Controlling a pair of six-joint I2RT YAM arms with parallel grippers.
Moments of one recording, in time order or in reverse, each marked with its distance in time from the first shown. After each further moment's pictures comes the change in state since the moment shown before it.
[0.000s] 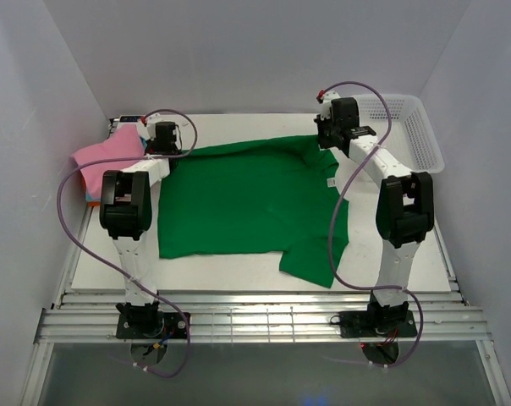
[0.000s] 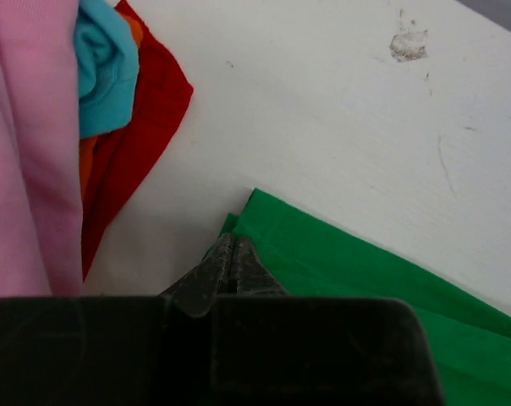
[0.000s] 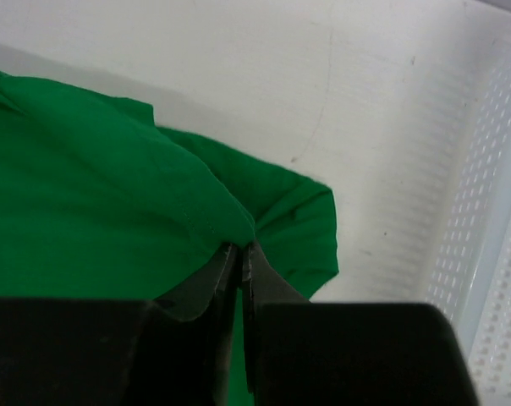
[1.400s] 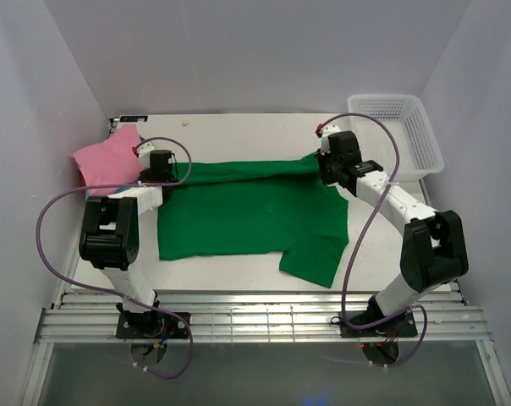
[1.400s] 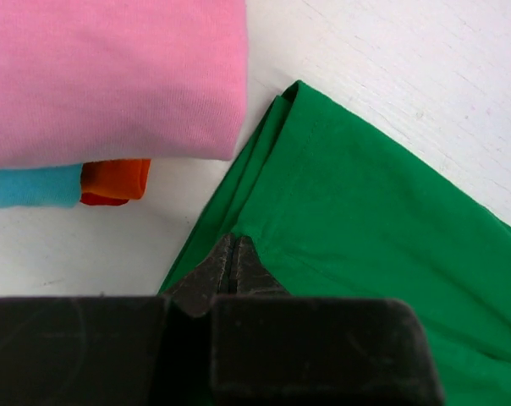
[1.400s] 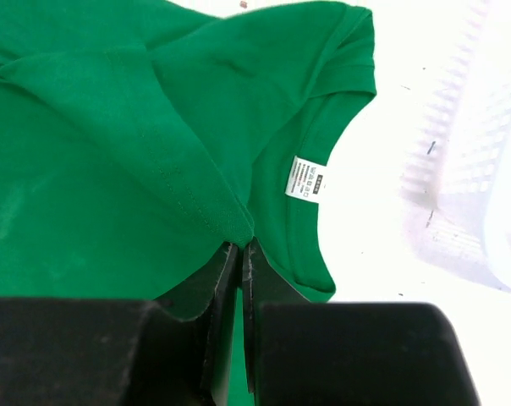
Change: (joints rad) left arm -0.013 -0.362 -0.514 0.036 0.011 -0.129; right arm 0.117 -0.452 -0.548 -0.010 0.136 0.039
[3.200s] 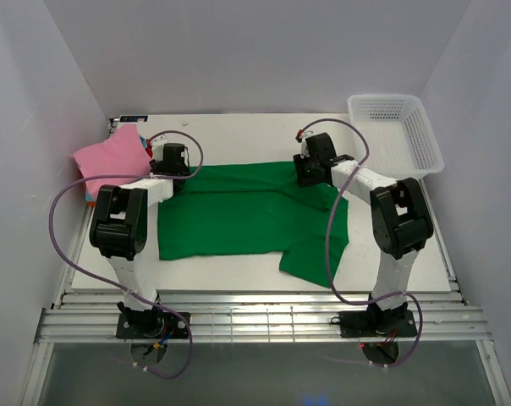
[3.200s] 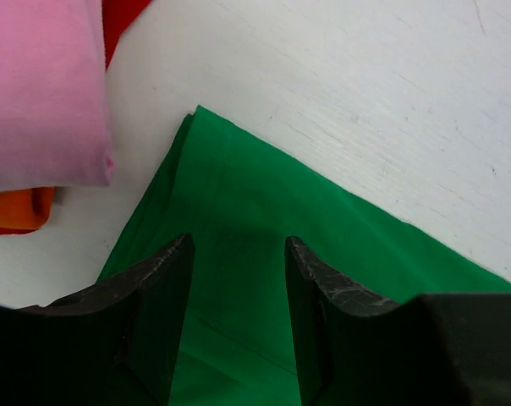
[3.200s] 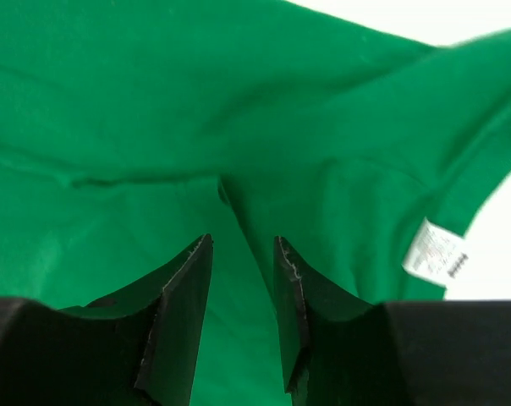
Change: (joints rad) left arm -0.074 0.096 0.123 -0.019 -0.048 -0.004; right arm 0.043 0.296 0.141 0.029 -0.106 0.105
